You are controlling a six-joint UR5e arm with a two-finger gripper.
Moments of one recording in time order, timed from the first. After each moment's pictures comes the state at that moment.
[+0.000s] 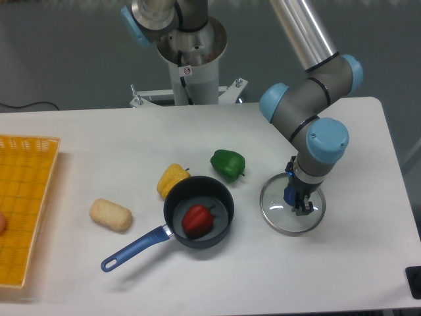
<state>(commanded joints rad) 2.70 -2.08 -1.60 -1.04 1.55 2.10</state>
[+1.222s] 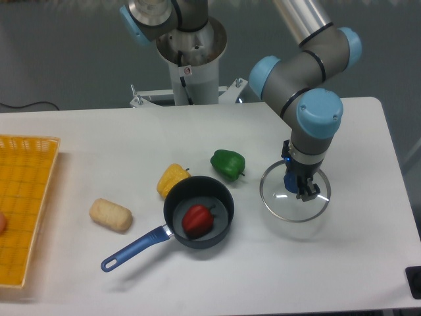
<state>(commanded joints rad) 2.68 -1.96 -1.58 -1.17 1.58 1.81</state>
